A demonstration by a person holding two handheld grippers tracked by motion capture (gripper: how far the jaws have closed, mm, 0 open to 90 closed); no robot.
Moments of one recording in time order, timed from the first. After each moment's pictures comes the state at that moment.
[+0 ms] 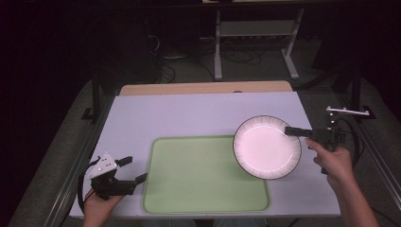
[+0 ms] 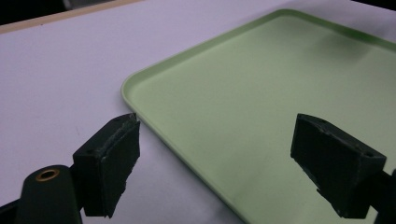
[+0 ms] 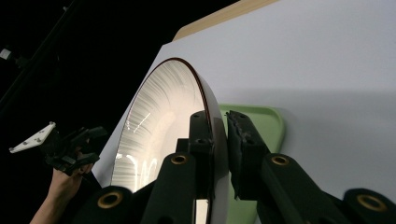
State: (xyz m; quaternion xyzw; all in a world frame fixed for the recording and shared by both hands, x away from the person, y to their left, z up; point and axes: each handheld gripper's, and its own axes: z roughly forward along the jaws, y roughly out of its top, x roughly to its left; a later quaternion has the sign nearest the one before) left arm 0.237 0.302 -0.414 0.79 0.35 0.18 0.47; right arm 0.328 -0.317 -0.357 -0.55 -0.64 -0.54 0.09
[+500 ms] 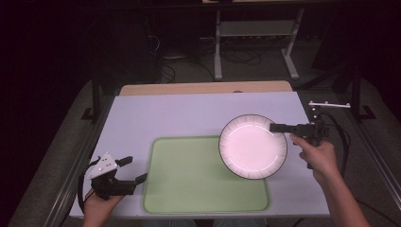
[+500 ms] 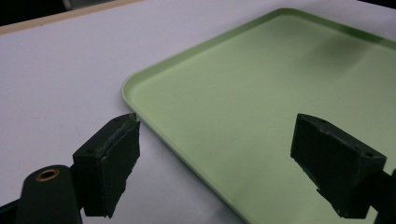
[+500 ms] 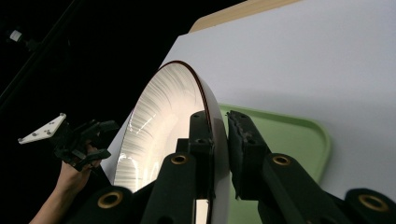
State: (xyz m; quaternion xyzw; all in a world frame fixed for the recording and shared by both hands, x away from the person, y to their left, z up) left arm 0.237 0.302 -0.414 0.79 0.35 0.18 0.47; right arm 0.340 -0.275 -0.345 -0.52 -0.66 -0.54 0.10
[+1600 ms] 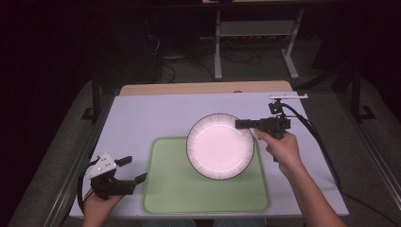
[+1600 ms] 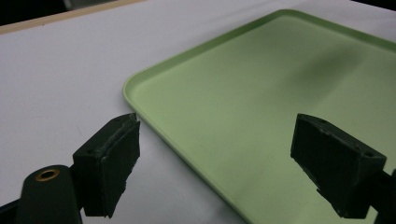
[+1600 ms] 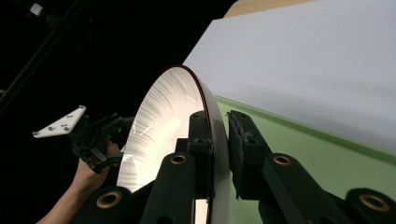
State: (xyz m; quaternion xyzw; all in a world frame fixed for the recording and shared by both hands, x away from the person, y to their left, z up) left arm 0.238 0.303 -0.415 0.79 0.35 0.18 0.47; right arm 0.360 -0.185 -0.336 -0.47 -0.69 -0.53 0.13
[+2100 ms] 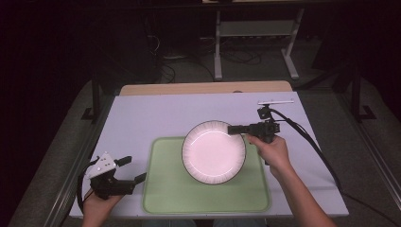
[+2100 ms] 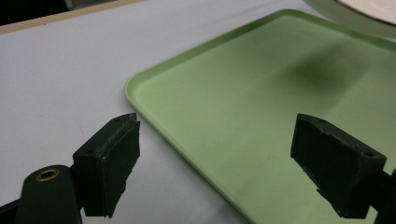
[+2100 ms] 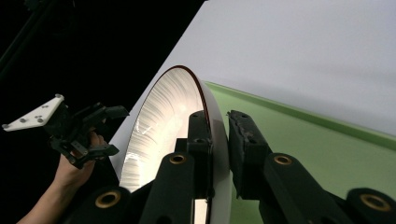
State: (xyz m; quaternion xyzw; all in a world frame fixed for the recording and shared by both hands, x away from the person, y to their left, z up) left arm 0.238 0.305 -0.415 0.79 0.35 0.18 0.47; right arm 0.365 -0.164 -0.359 -0.47 -0.71 -0.51 0.14
